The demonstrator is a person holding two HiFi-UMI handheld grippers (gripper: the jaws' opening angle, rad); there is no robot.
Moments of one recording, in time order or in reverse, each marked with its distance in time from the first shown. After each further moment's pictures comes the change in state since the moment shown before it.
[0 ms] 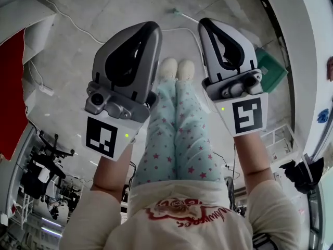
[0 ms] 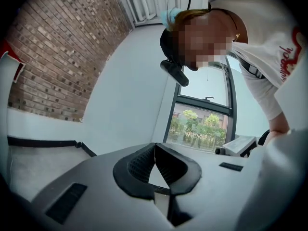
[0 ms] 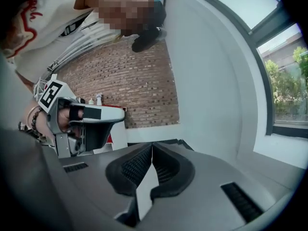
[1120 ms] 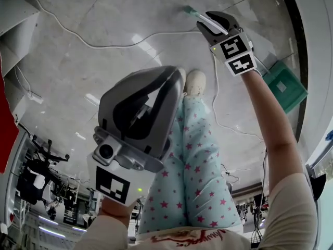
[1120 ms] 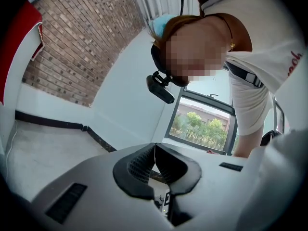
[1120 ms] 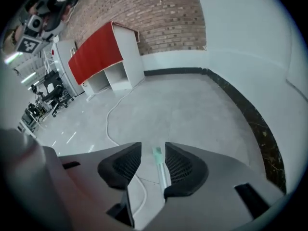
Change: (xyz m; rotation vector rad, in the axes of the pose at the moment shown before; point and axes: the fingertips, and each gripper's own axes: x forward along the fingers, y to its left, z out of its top) left arm -0.030 0.035 -0.131 -0.091 0.015 0.028; right arm 0.061 -0.019 -0.406 -0.123 0.743 0.300
